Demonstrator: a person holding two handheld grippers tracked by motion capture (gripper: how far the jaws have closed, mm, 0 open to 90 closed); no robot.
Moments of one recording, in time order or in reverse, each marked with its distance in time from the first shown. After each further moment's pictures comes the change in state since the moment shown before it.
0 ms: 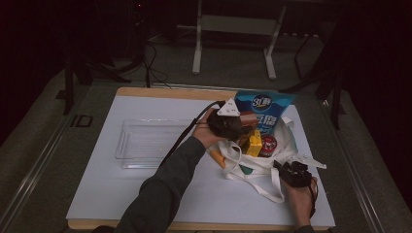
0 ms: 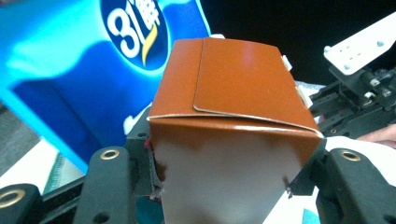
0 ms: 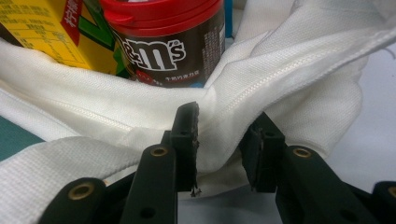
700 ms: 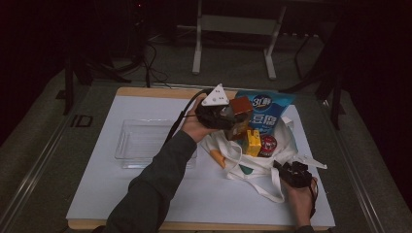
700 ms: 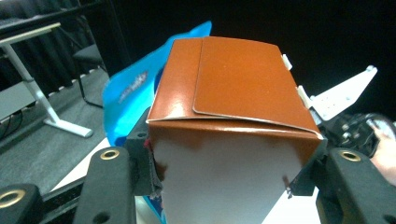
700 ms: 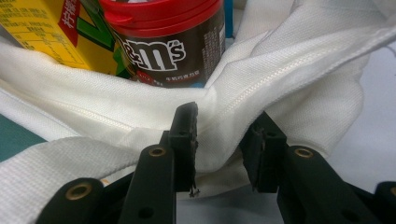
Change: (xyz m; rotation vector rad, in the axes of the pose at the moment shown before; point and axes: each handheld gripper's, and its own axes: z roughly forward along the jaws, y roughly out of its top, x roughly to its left) left arm 0.001 0.030 -0.055 -0.113 0.052 0.002; right arm -0.001 -0.001 0.000 -0.004 0.010 0.007
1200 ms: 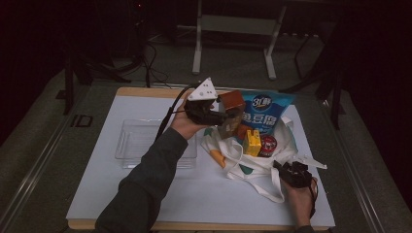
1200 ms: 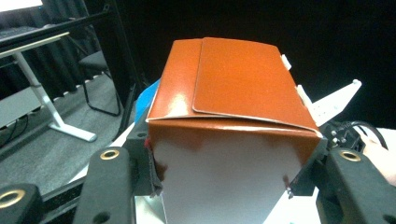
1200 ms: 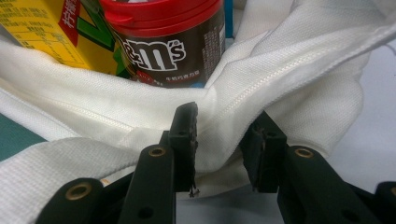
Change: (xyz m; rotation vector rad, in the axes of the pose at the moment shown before) left arm 0.008 0.008 -0.030 -0.015 0.010 -0.004; right arm 0.000 0.000 0.000 -0.002 0.000 -0.001
